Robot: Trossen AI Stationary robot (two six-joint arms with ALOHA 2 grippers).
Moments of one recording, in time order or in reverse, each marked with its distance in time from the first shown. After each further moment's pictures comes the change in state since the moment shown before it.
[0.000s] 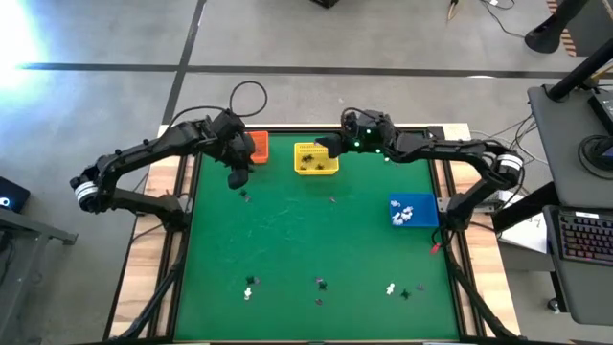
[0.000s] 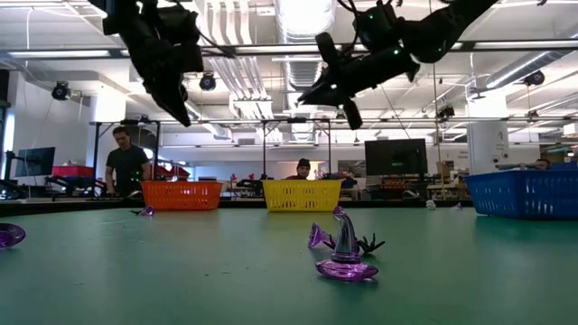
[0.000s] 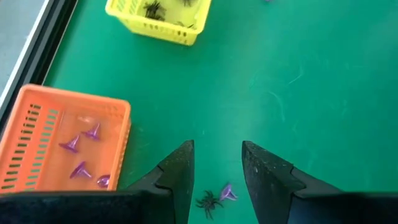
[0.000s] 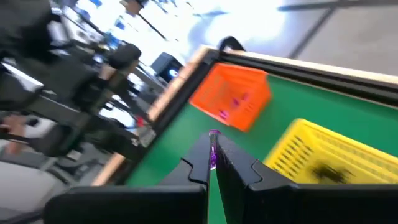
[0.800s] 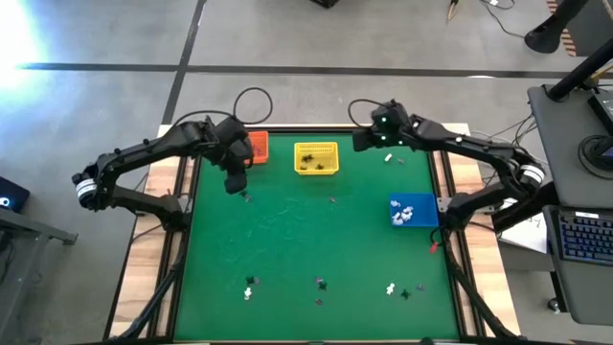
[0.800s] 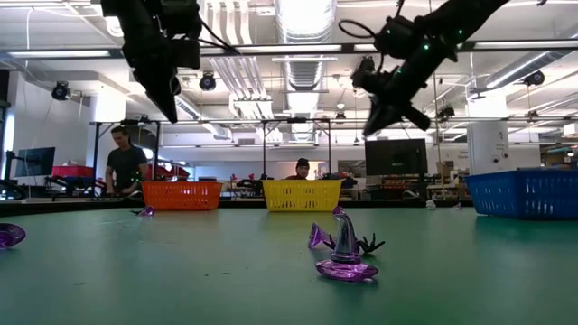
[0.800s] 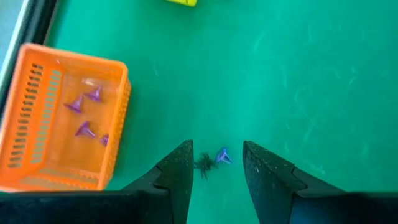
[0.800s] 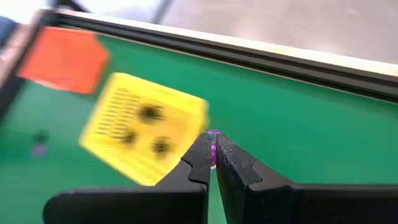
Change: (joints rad) left arm -0.099 0.019 0.083 -0.181 -0.137 -0.081; right arm -0.162 -0.189 0.000 -0.666 0.195 -0.120
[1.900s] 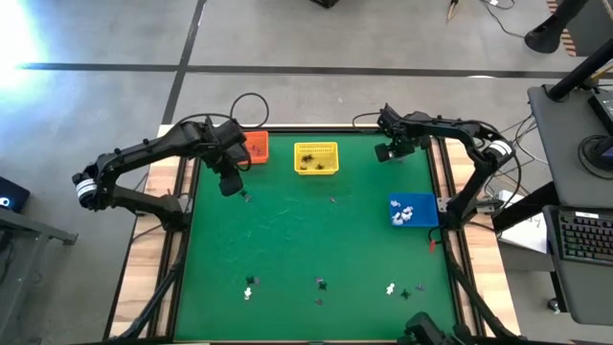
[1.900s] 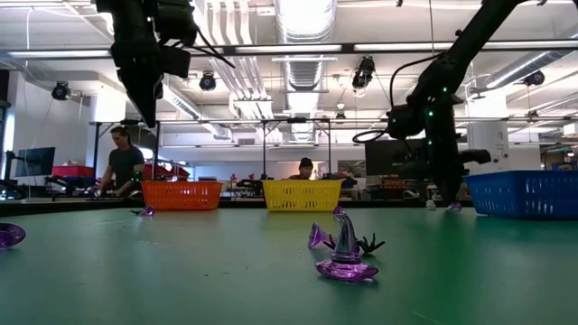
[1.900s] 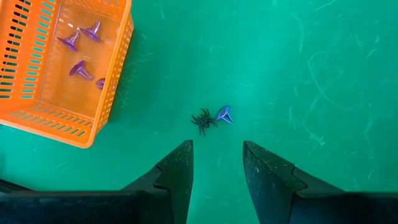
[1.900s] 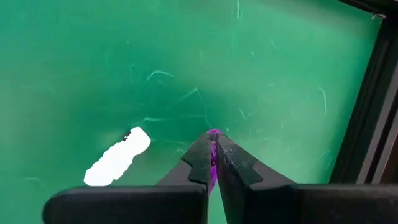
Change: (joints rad) left arm -0.001 0.002 0.001 -0.141 -0.052 -0.105; right arm -0.276 0.317 -0.012 -0.388 0.255 -0.181
